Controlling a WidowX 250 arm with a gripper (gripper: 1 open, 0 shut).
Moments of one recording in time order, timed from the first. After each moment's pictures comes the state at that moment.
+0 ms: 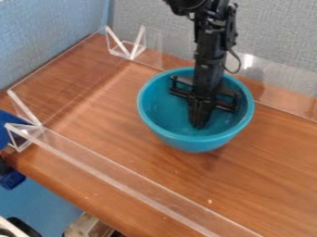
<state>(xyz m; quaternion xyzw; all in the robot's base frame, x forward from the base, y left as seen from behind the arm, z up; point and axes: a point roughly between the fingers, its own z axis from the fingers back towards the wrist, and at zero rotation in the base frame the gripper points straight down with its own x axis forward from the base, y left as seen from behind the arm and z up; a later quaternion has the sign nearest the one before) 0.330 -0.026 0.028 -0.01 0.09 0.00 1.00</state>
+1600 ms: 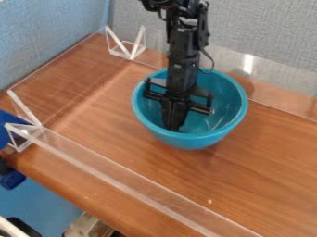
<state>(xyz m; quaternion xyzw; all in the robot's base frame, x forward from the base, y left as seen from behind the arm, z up) 0.313 0.005 0.043 -0.02 0.09 0.03 1.00</state>
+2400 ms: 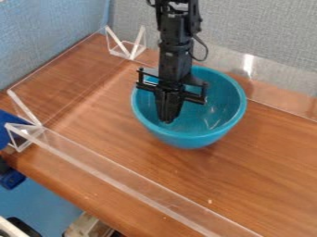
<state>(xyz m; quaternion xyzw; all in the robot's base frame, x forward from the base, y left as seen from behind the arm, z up) 0.305 0.006 0.055 -0.03 0.09 0.02 1.00</state>
